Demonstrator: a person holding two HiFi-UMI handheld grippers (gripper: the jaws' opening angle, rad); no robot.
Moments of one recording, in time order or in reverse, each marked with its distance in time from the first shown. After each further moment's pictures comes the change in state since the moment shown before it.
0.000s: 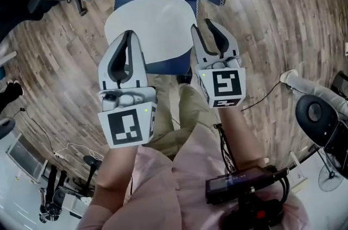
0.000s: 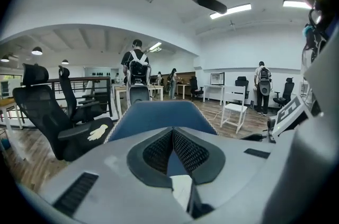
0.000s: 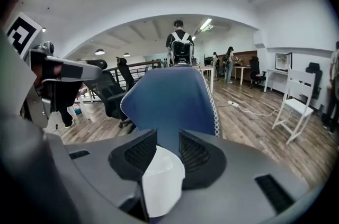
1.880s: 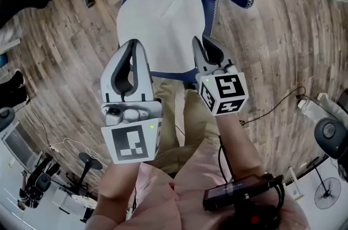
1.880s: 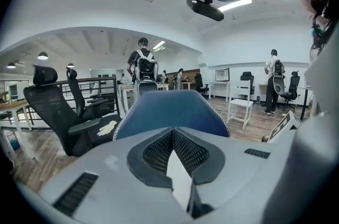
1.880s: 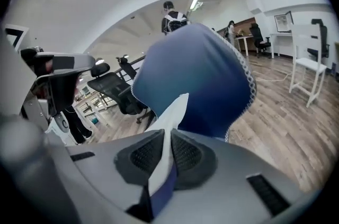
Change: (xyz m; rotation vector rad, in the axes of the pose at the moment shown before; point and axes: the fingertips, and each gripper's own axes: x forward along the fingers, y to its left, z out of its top) left arm -0.015 -0.001 -0.058 -0.017 0.058 0.075; right arm 0.034 0.041 -0.098 0.215 0.122 0.162
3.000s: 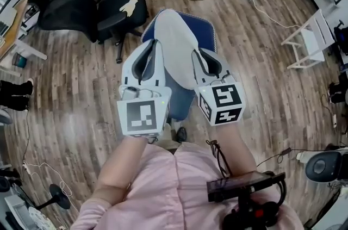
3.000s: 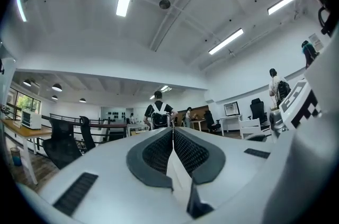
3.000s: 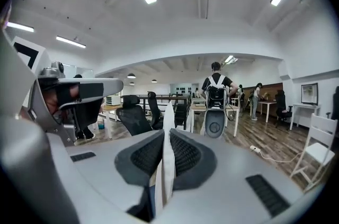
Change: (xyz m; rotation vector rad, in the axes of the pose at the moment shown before) left arm -0.181 -0.019 0.272 0.096 -0.485 0.111; right arm -0.242 0.152 0.267 -0.444 -0.422 0.084
